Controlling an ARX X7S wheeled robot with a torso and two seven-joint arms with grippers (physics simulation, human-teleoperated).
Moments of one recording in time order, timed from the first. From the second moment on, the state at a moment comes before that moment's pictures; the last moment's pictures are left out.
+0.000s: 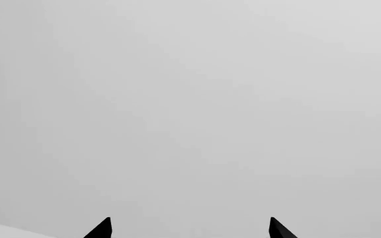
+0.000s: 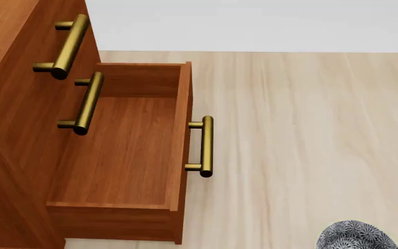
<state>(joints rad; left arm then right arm) -0.79 -0.44 -0.64 0.42 0.01 -0.73 -0.67 0.08 0.46 1.59 -0.97 2.35 1.19 1.48</state>
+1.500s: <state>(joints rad) -0.79 -0.44 -0.65 0.39 0.01 -0.69 -0.68 0.04 0.51 1.33 -0.86 2.08 1.35 1.37</state>
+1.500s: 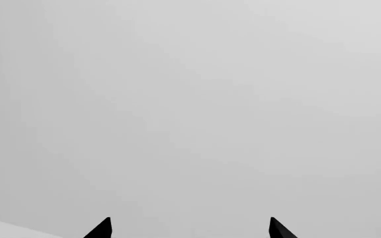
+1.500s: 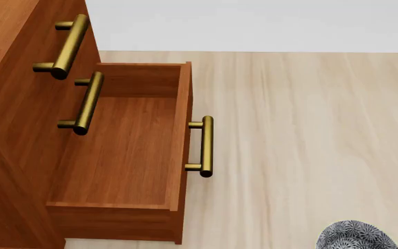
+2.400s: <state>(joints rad) -0.78 -0.43 -0.65 0.39 0.01 -0.68 -0.68 0.06 0.56 1.19 -0.78 1.91 1.37 1.31</state>
